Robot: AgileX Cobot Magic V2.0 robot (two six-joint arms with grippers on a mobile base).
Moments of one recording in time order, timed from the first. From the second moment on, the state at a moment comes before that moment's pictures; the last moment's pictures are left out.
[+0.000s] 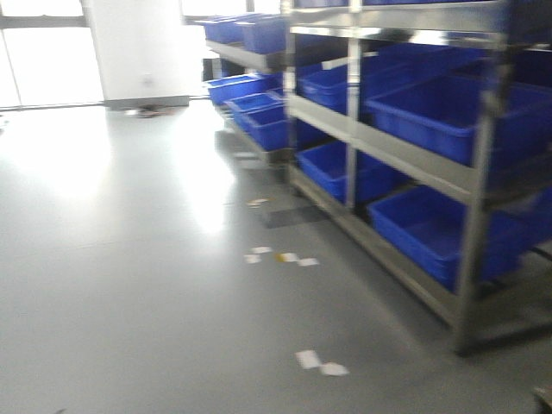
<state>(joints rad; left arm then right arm) -0.06 -0.01 0.01 -0.10 0.08 0.05 0.16 0.17 -0.50 -0.12 0.67 0.06</state>
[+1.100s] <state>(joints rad) -0.06 -0.01 0.01 -0.10 0.08 0.05 0.16 0.17 -0.50 -0.12 0.67 0.05</state>
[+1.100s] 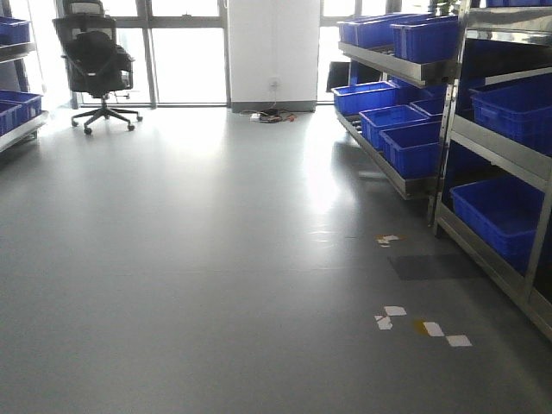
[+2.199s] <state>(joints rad) -0.06 -0.01 0.01 -0.10 0.08 0.05 0.16 0.17 -0.50 -0.12 0.67 0.05</state>
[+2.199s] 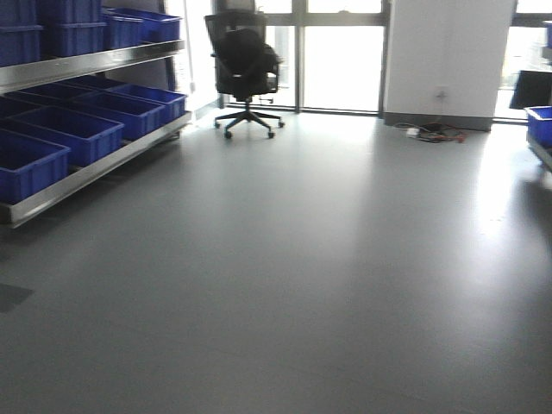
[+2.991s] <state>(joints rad) -0.06 -0.01 0.01 -0.10 0.08 0.05 0.16 0.17 -0.50 -0.13 0.67 0.05</state>
